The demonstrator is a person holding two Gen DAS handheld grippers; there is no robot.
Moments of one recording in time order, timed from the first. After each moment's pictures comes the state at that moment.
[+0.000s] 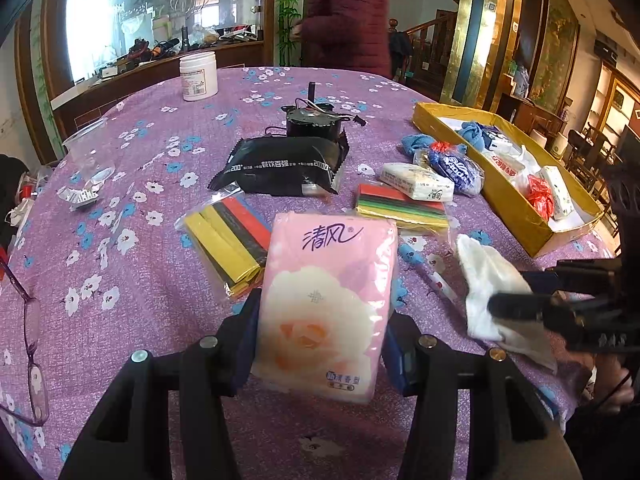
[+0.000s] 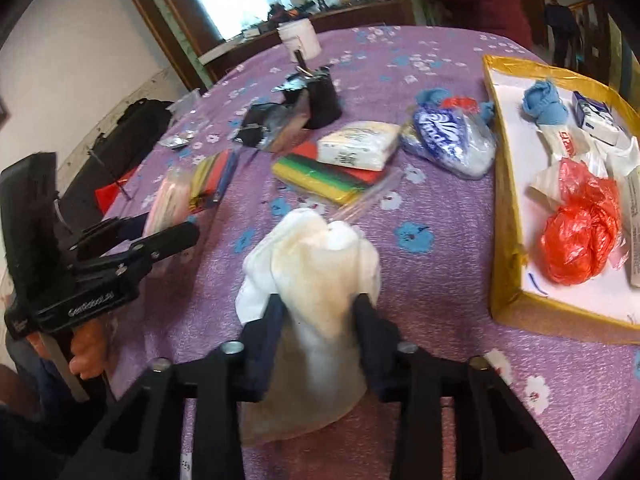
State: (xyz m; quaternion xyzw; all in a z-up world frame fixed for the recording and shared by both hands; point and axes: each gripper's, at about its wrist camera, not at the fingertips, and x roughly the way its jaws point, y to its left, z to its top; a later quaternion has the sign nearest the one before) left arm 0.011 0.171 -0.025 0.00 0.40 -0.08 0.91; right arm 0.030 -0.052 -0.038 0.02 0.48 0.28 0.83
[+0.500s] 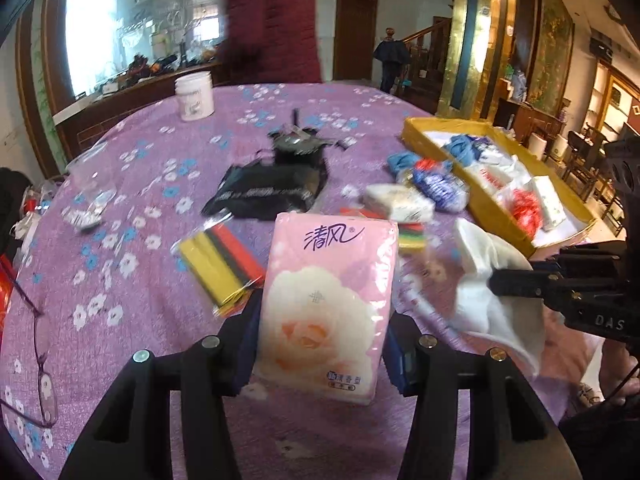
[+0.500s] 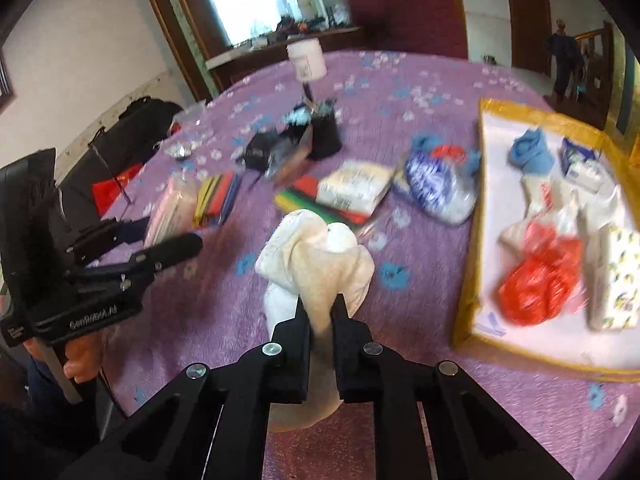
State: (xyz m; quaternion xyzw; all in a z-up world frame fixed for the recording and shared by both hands) left arm 0.008 0.151 -0.004 0.01 0.38 -0.08 0.92; right arm 0.028 -0.067 -0.002 0.00 0.43 0.28 0.86
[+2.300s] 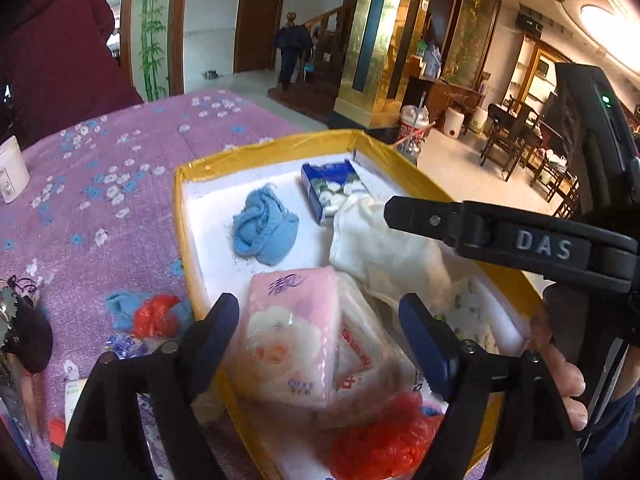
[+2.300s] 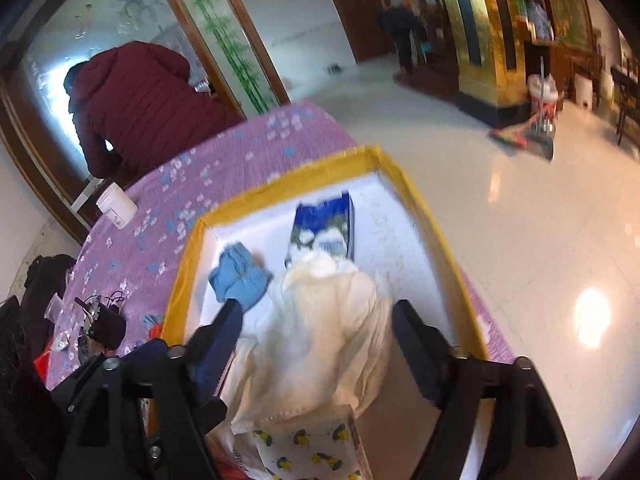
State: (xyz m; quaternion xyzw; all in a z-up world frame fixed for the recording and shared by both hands) left arm 0.161 -0.082 -0.004 0.02 0.39 -0.25 0.89; right arm 0.166 -0.275 0.015 0.15 0.39 0.05 0.91
